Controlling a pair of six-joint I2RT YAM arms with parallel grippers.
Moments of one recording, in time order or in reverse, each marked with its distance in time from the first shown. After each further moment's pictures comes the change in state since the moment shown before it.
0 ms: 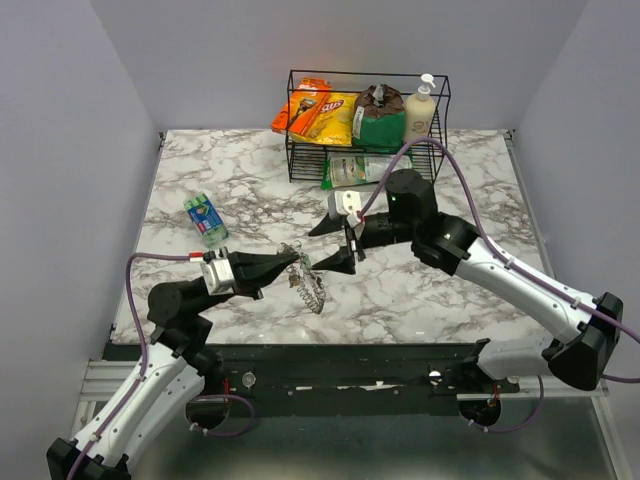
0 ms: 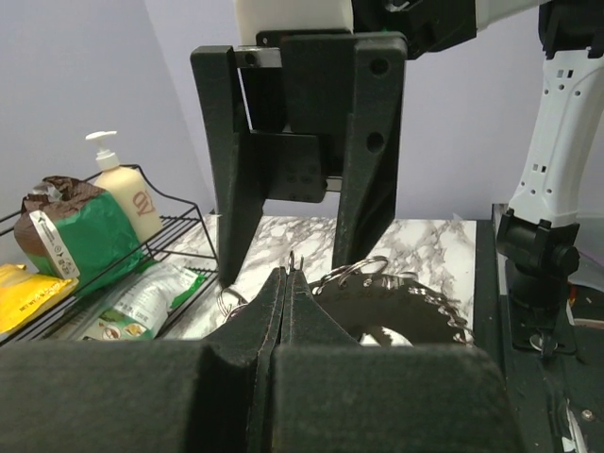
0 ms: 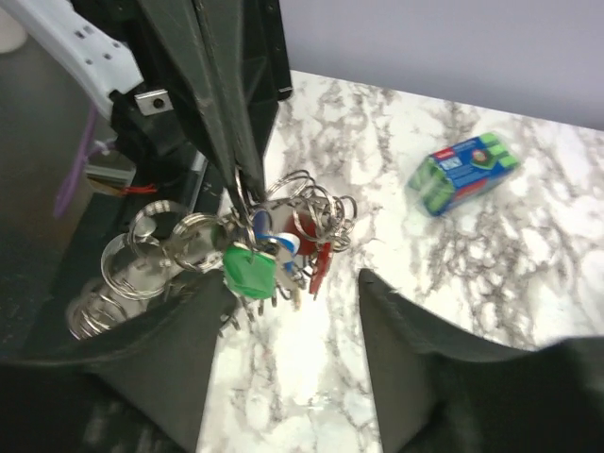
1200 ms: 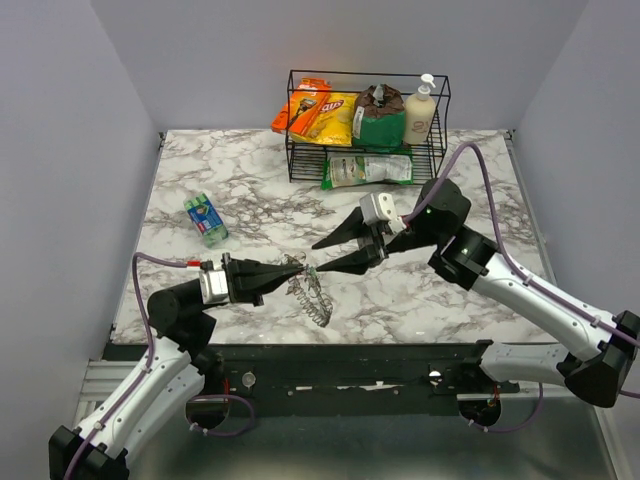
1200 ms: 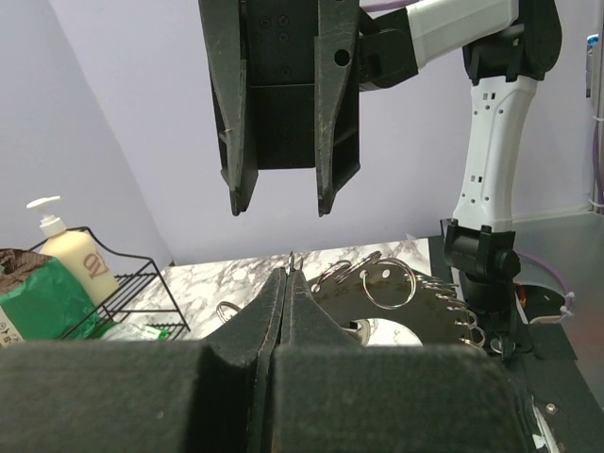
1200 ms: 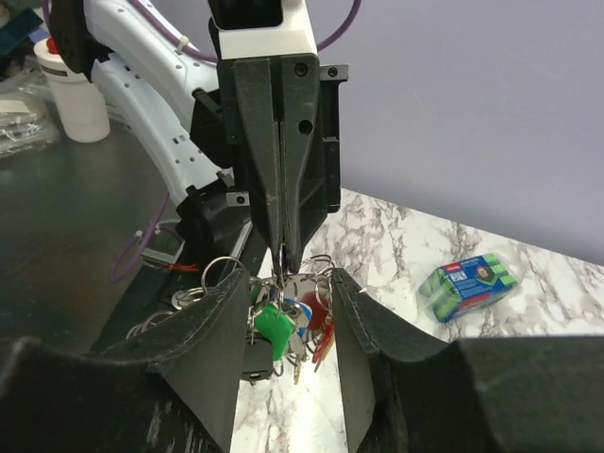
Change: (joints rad) left arm -0.013 0.060 -0.036 0.268 0.130 -0.103; right arm 0.001 -0.154 -0.132 0.330 -0.155 0.193
